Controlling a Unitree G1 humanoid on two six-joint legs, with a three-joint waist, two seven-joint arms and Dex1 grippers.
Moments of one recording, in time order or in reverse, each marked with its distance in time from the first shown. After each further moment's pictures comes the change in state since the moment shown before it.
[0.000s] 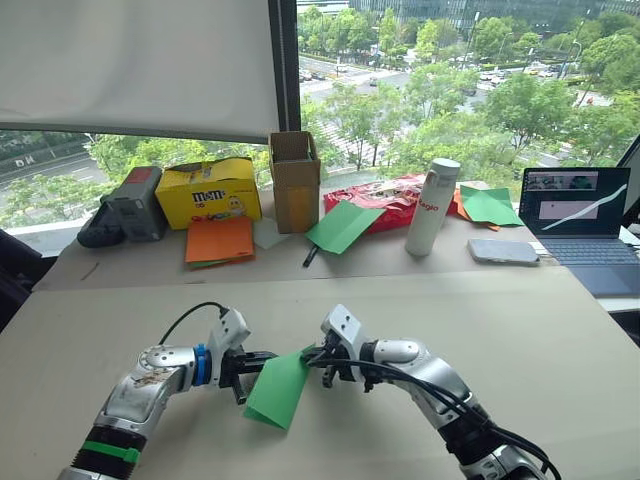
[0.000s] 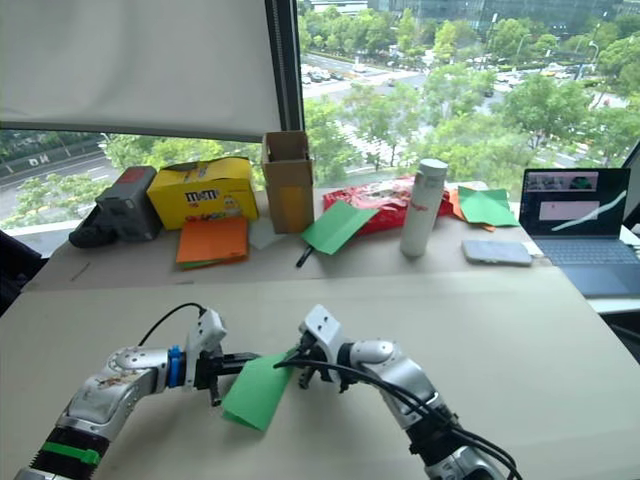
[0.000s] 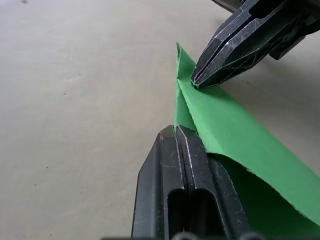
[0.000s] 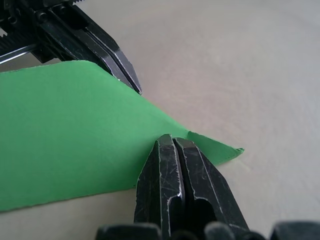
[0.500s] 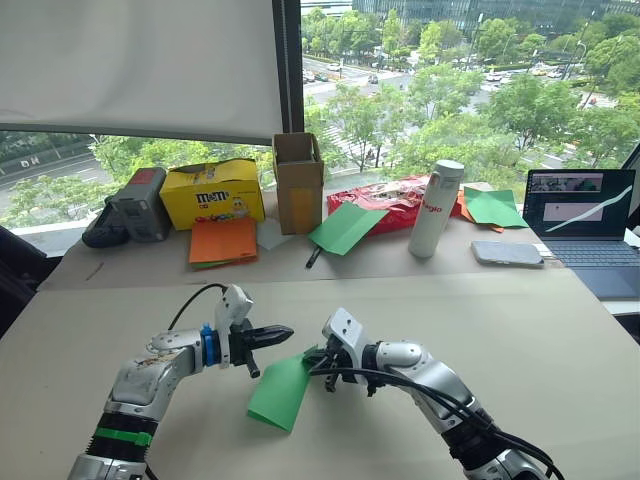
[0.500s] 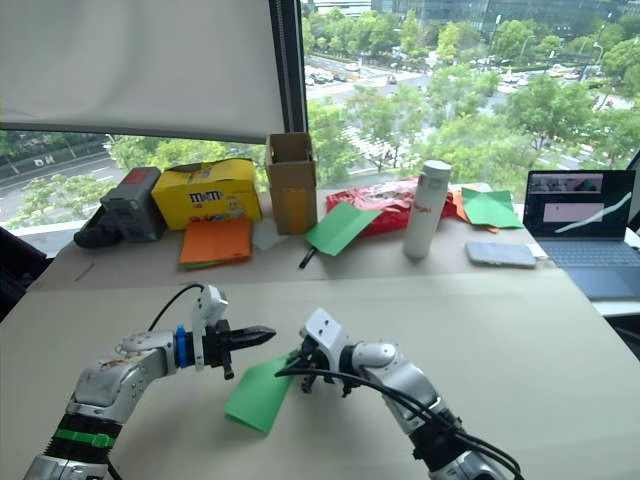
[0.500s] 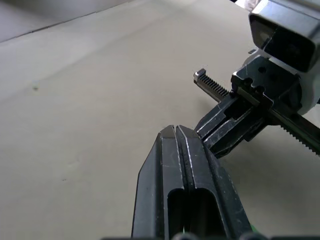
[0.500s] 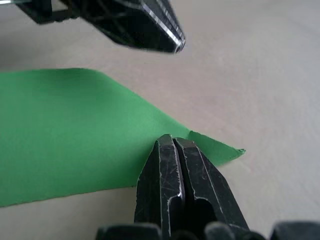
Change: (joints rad) left arm -0.026 -0.085 -0.013 -0.036 -0.087 0.069 0.025; right arm 0.037 -0.018 -0.001 -0.033 -0.026 -0.019 -0.019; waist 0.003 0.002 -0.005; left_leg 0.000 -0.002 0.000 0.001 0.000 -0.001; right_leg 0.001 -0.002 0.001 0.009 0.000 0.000
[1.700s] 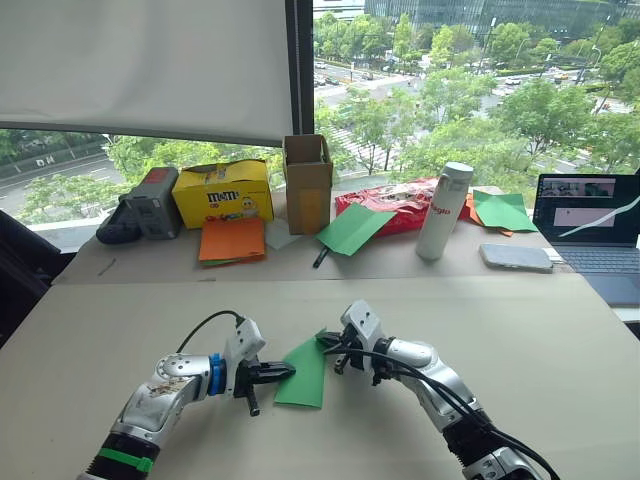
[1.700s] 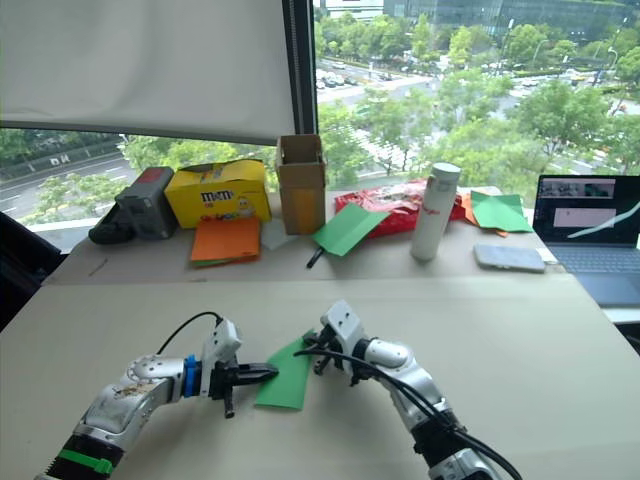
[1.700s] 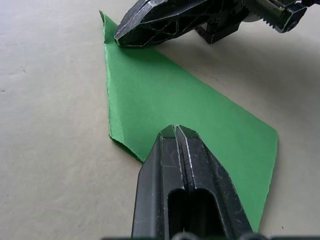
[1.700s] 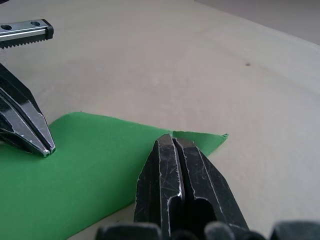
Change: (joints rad) left arm 0.042 -0.024 -0.044 0.029 0.070 -0.094 0.001; right arm 0.010 0.033 -0.102 0.196 0.004 -0.277 -0.061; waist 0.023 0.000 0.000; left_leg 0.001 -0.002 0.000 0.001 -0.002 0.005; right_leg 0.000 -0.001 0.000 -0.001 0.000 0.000
